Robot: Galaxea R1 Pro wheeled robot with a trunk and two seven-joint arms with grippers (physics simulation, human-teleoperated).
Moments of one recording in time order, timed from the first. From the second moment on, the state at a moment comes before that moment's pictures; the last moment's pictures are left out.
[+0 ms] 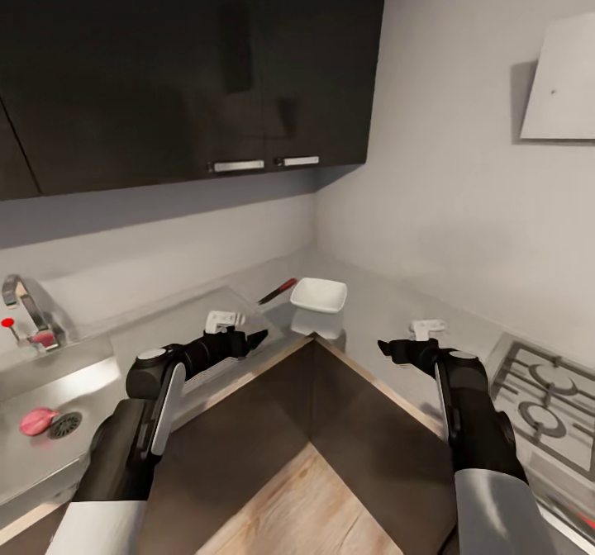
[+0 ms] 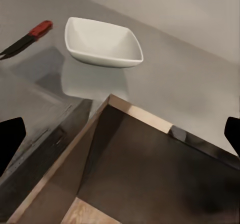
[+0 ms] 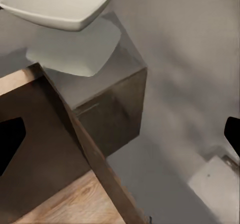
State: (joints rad) left arm -0.54 -0.09 0.03 -1.48 0.01 0.75 -0.45; right arm -0.62 0.10 -0.31 -1.29 0.44 0.66 0.46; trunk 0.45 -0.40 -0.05
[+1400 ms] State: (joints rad) left arm -0.54 -0.09 0.02 -1.48 0.01 0.75 -0.45; right arm -0.62 0.10 -0.31 -1.29 0.44 0.67 0.39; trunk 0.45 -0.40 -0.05
